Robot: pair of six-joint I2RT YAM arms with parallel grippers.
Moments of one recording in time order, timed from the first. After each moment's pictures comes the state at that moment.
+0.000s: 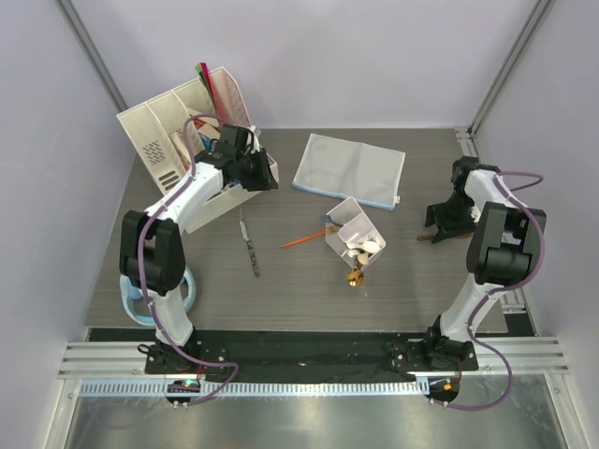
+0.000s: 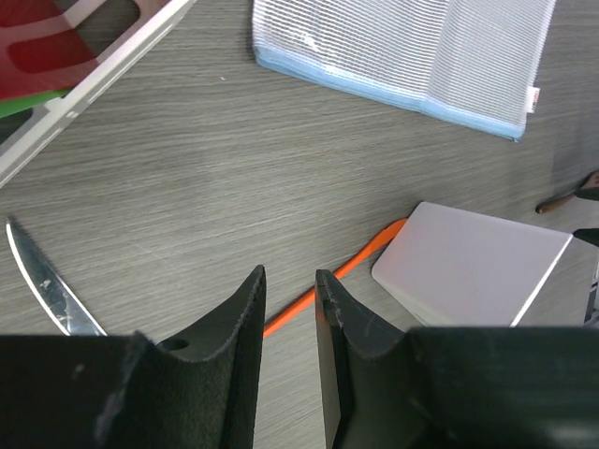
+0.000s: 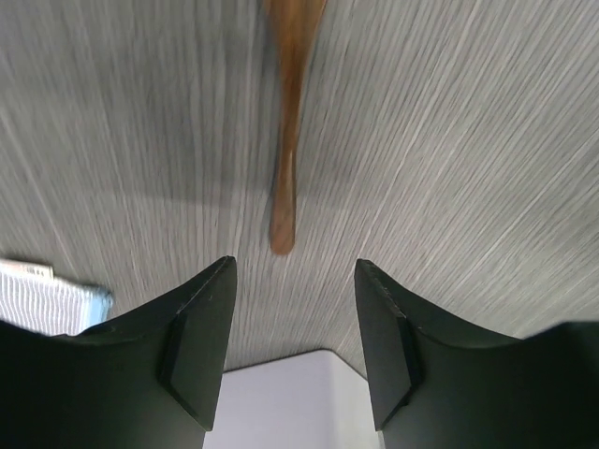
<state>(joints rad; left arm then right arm) -0.32 1.85 1.55 -0.55 0.27 -0.47 -0.21 1.83 1.33 -1.00 0.06 1.18</state>
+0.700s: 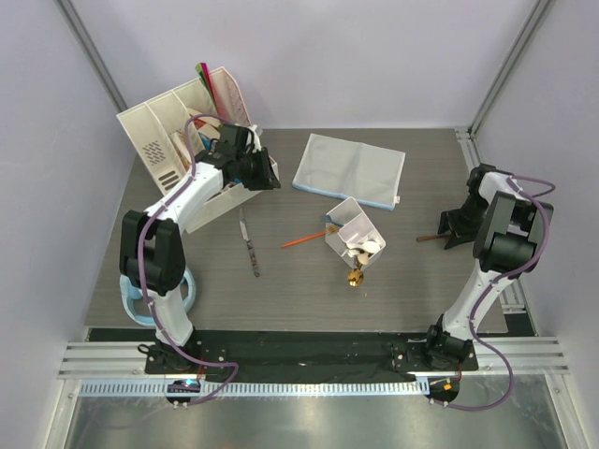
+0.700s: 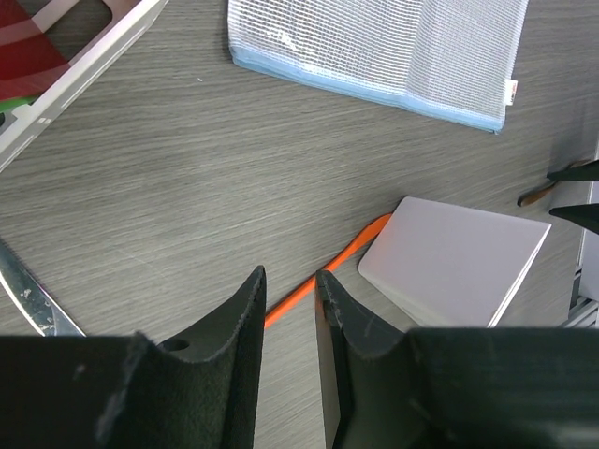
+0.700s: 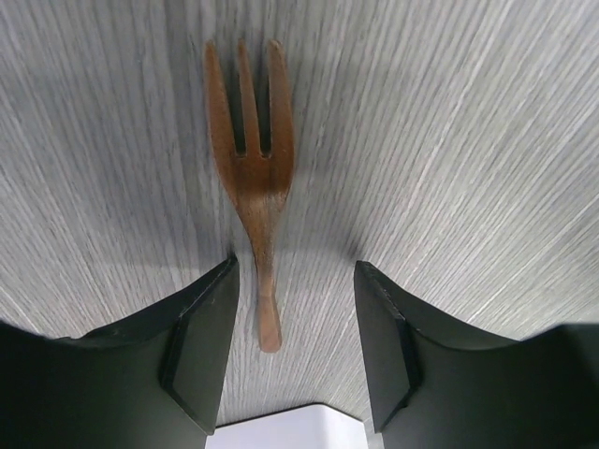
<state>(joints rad) -0.32 1.85 1.55 -0.53 0.32 -0.47 -0.35 1.97 1.37 -0.98 0.07 1.08</state>
